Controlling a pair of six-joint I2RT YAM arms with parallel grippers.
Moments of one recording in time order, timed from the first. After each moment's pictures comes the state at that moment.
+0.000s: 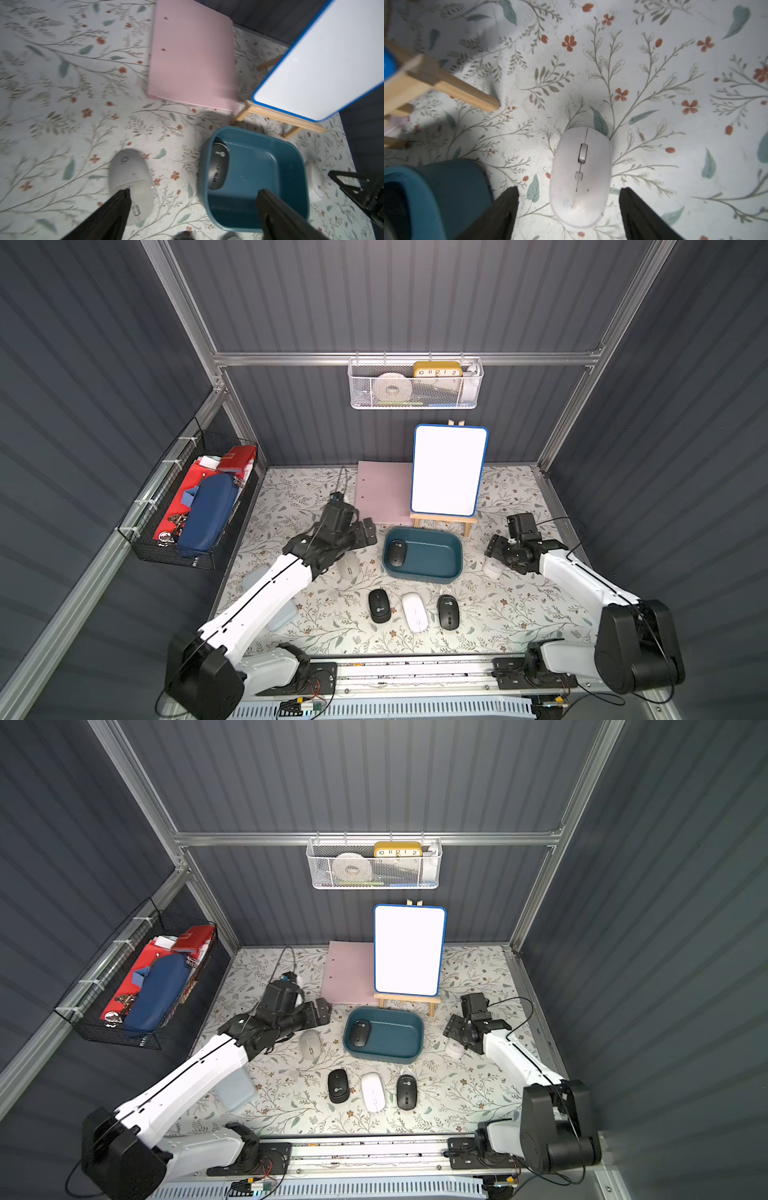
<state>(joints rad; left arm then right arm) -0.60 1.28 1.05 -0.52 -0.09 -0.55 0.11 1.26 0.75 -0.50 0.06 0.60</state>
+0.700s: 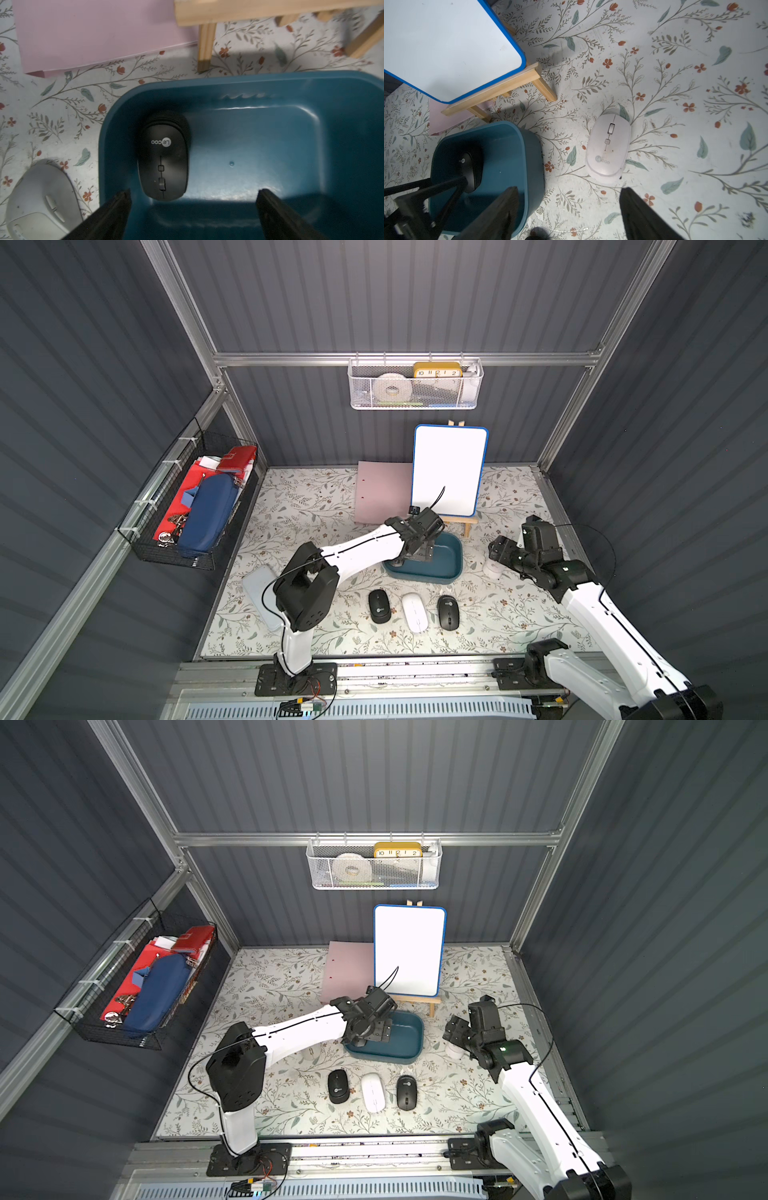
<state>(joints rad) -0.90 1.93 1.49 -0.77 -0.31 -0.57 0.17 0.93 0.72 -0.62 0.02 0.60</state>
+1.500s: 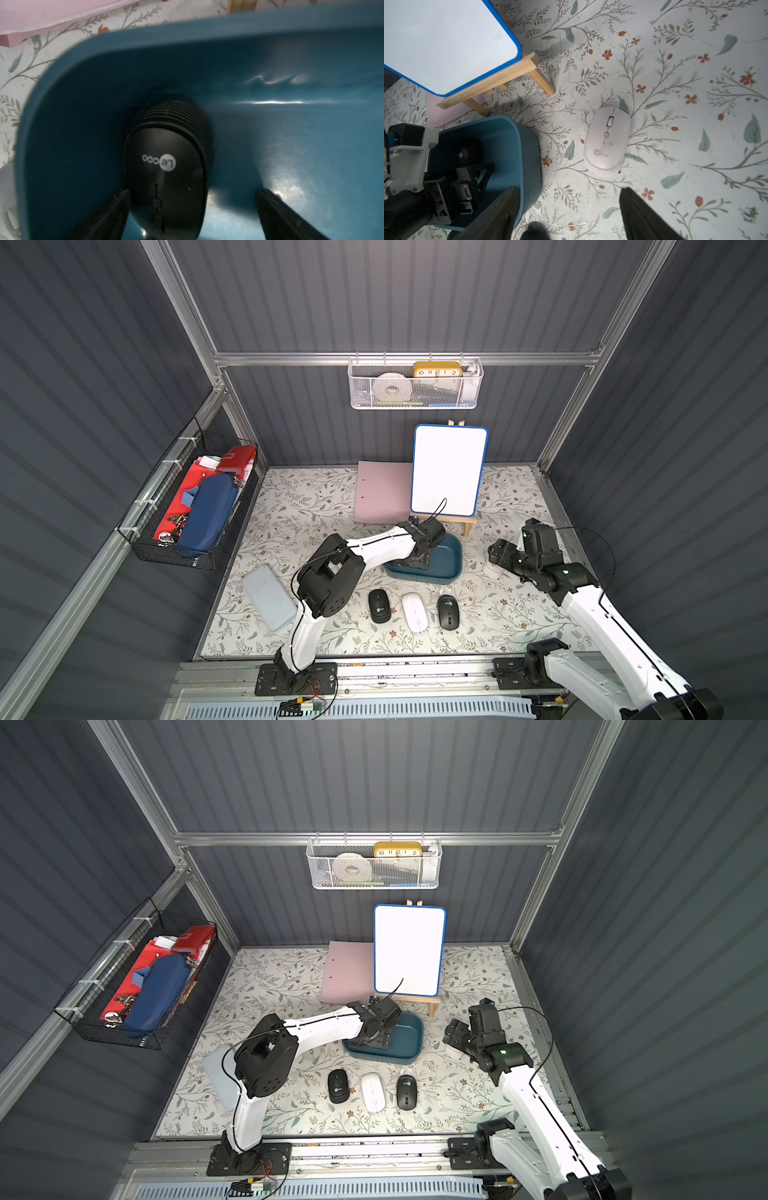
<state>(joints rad) -0.90 2.10 1.53 -0.78 -0.32 -0.61 0.17 0.92 0.70 -0.62 0.00 0.60</state>
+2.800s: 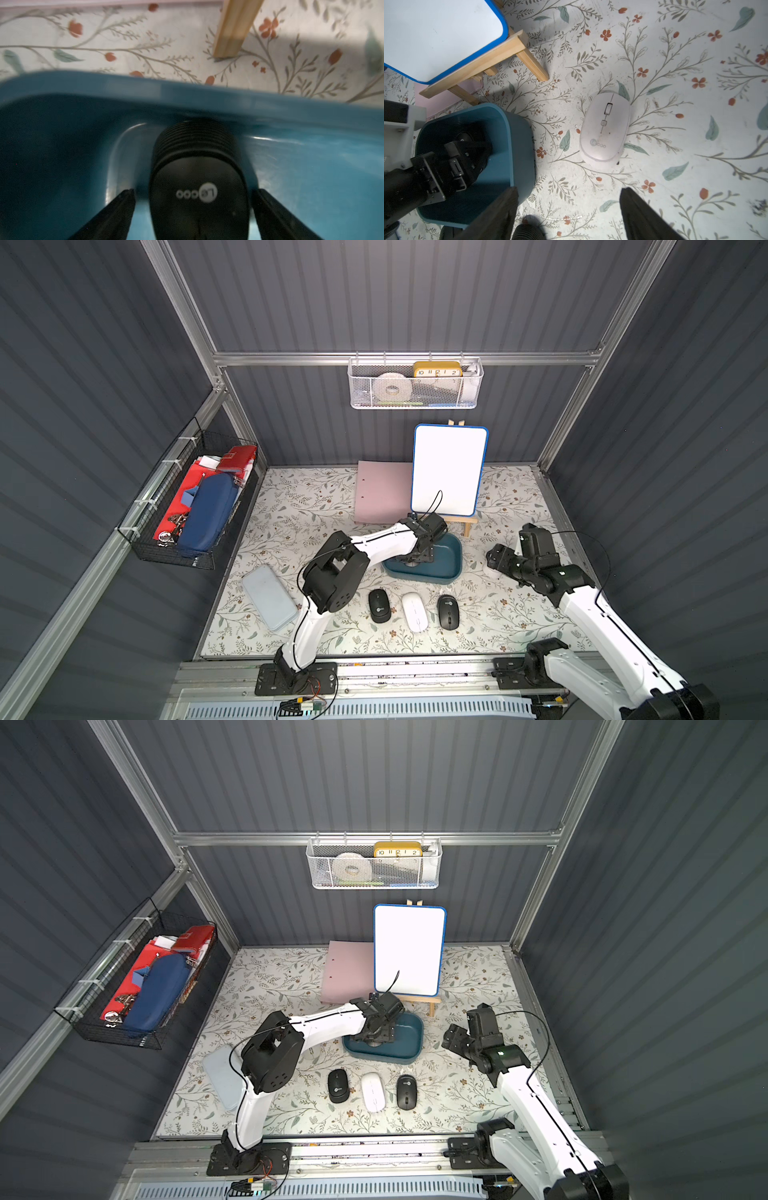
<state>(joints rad) -0.88 2.16 1.60 -0.74 -0.26 -0.74 0.18 0.92 0.65 -0.62 -0.02 0.61</state>
